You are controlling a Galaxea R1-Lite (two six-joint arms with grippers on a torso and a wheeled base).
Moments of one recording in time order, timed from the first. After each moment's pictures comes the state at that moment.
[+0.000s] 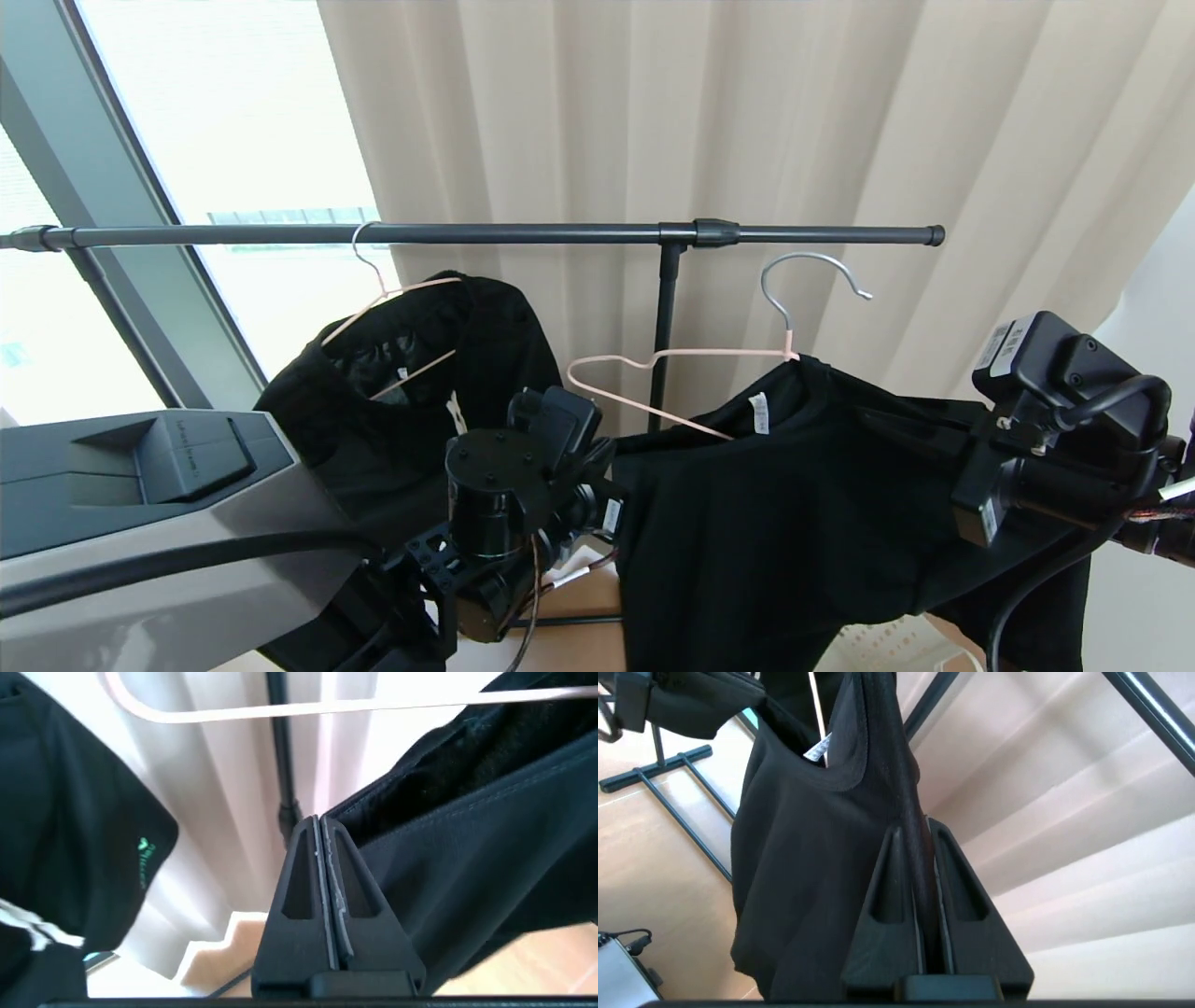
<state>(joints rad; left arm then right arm) -0.76 2.12 -0.68 -1.27 0.25 0.06 0.42 1.34 -0.58 -0.46 0.15 -0.53</state>
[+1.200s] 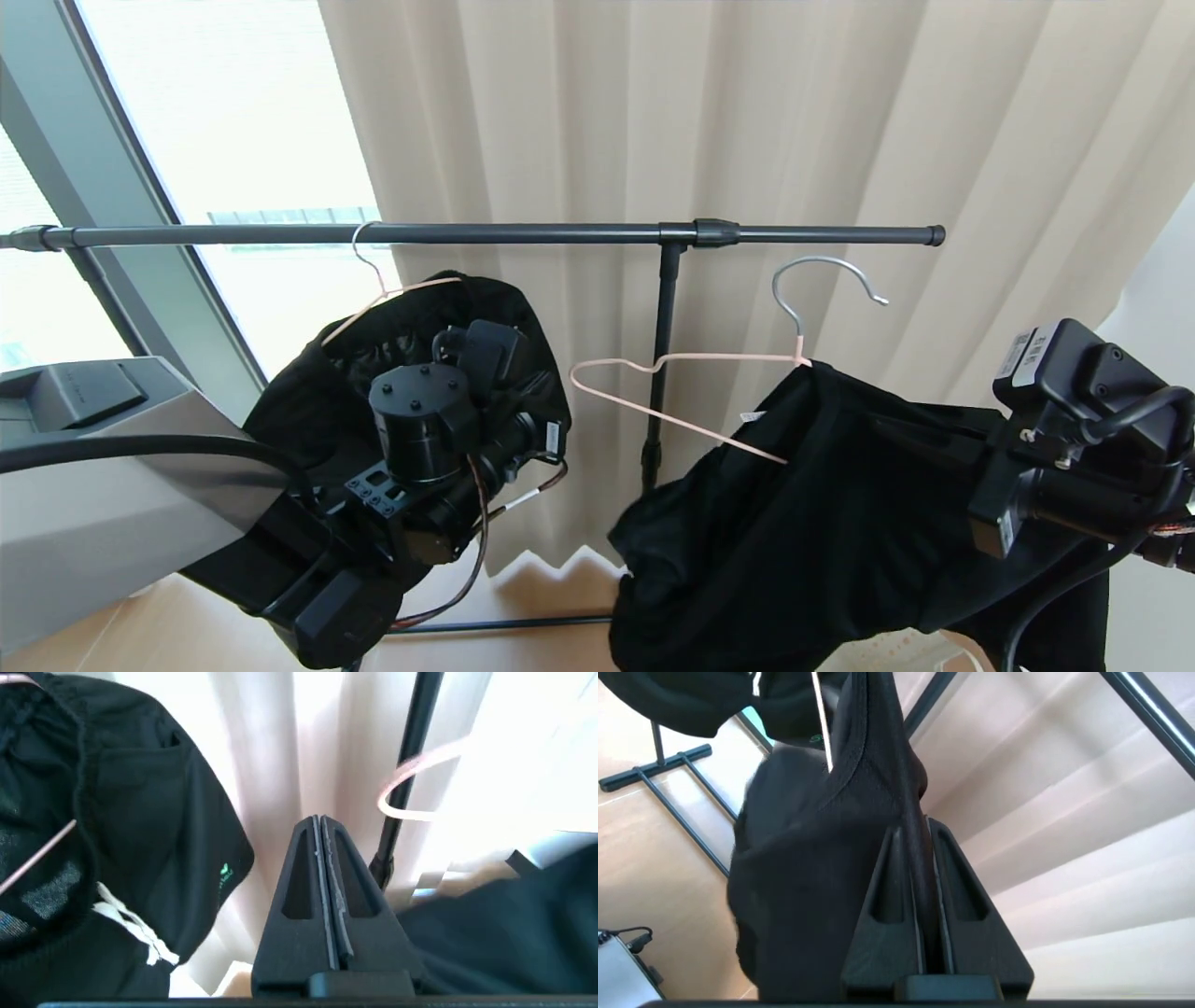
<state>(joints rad) -0.60 2.05 -0.73 -1.27 0.26 0.08 0.42 1.31 -0.57 -0.45 0.15 -0.53</state>
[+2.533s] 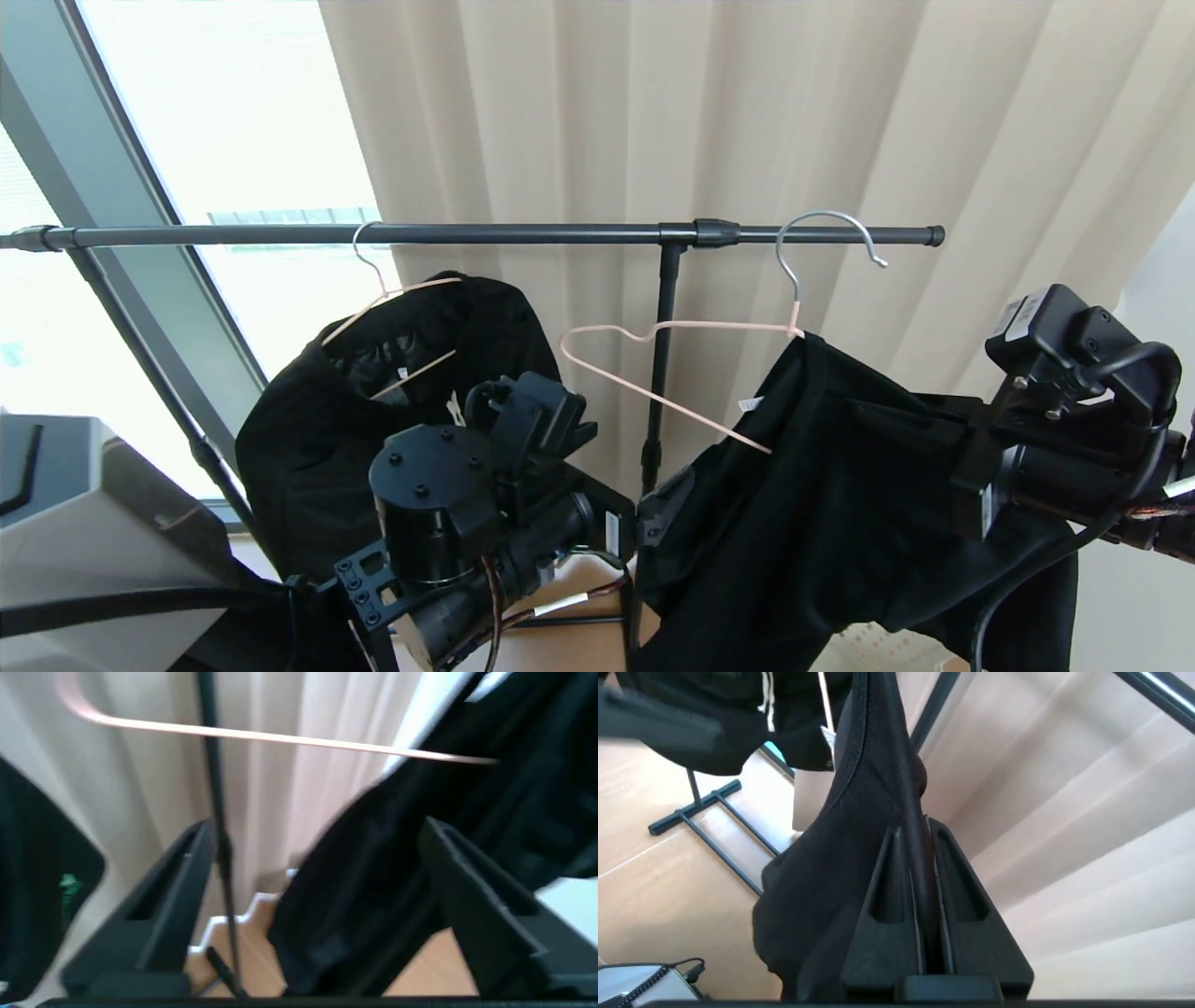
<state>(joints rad) -0.81 1.96 -0.58 -1.28 0.06 -0.09 0.45 1.34 -0.60 -0.46 0.16 -0.36</state>
